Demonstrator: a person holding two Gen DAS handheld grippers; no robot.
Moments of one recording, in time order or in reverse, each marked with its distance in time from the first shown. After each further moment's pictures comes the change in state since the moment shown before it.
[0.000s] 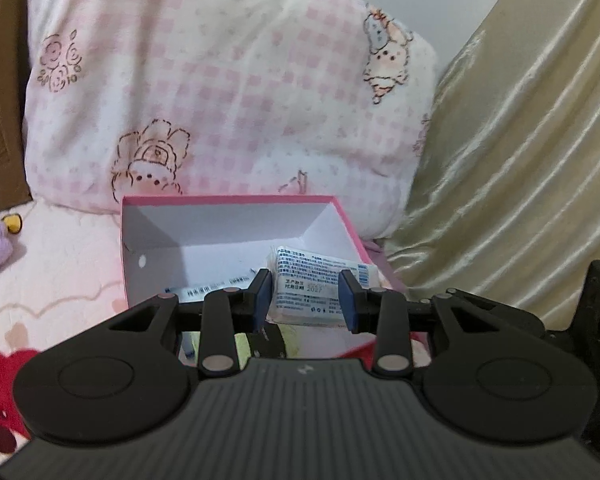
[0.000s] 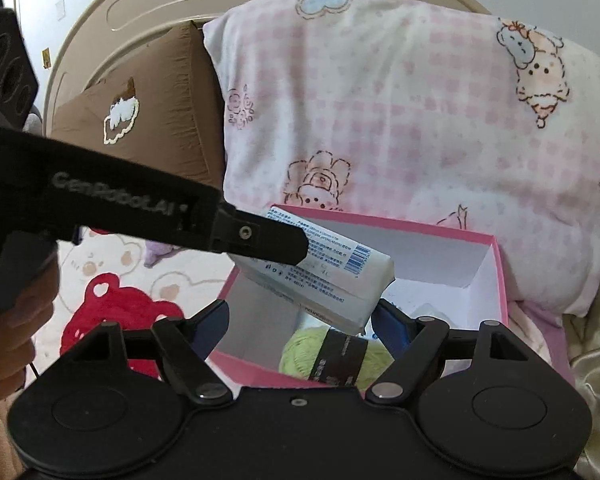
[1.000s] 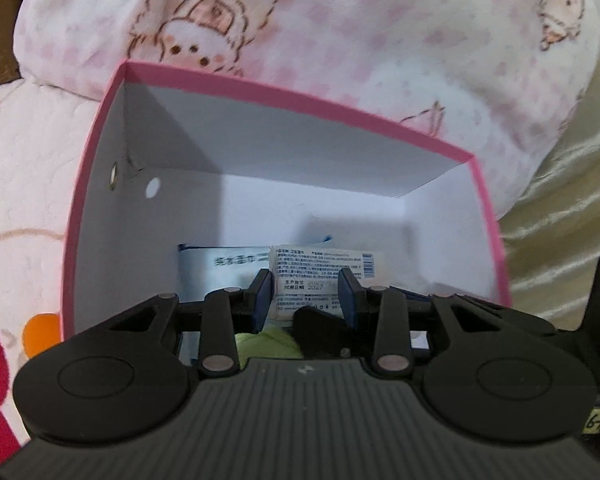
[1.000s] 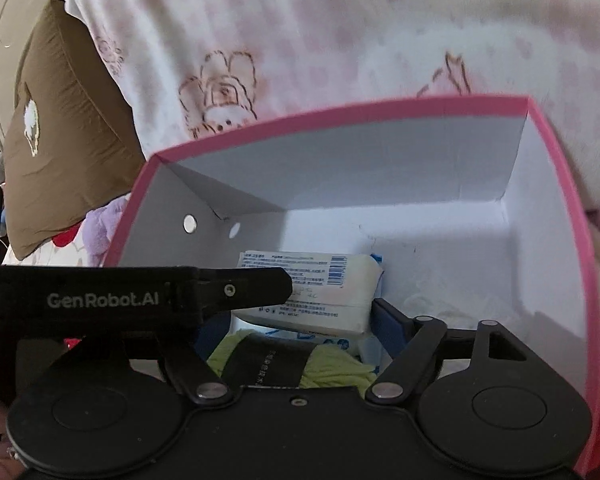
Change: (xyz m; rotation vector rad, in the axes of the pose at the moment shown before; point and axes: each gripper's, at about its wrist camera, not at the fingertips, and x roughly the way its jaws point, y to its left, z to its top) left arm 0.153 0.063 -0.024 -0.249 0.193 0.146; right arm 0.157 -0.098 -0.018 0.281 0.239 0.124
